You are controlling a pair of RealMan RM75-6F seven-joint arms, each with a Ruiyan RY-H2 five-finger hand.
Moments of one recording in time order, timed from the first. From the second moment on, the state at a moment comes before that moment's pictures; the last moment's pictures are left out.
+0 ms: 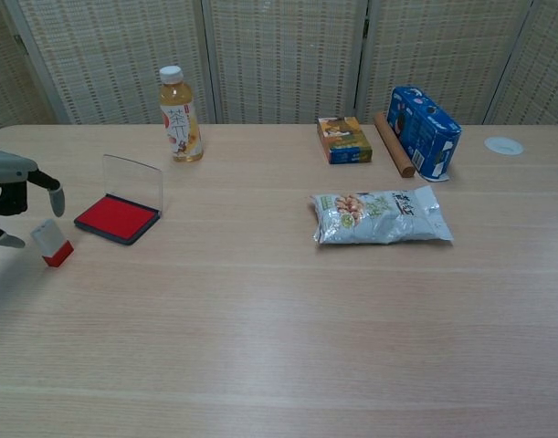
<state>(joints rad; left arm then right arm) -0.70 -1.31 -0.05 -1.17 1.36 0.64 -0.03 0.07 -1.10 -0.04 -1.49 -1.61 1.44 0.23</state>
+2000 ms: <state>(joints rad) -0.73 -1.29 -0.02 -1.20 1.39 0.68 -0.13 0.07 -1.10 -0.04 -1.49 -1.61 1.44 0.24</state>
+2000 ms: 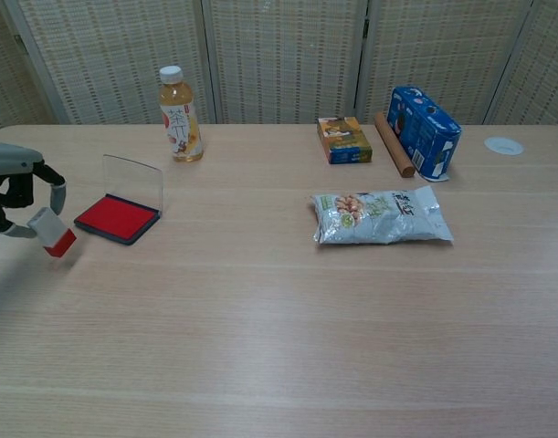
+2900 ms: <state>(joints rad) -0.95 -1.37 -0.11 -1.03 1.35 0.44 -0.23 0.08 -1.10 -0.02 -1.47 -1.55 1.40 0.26</state>
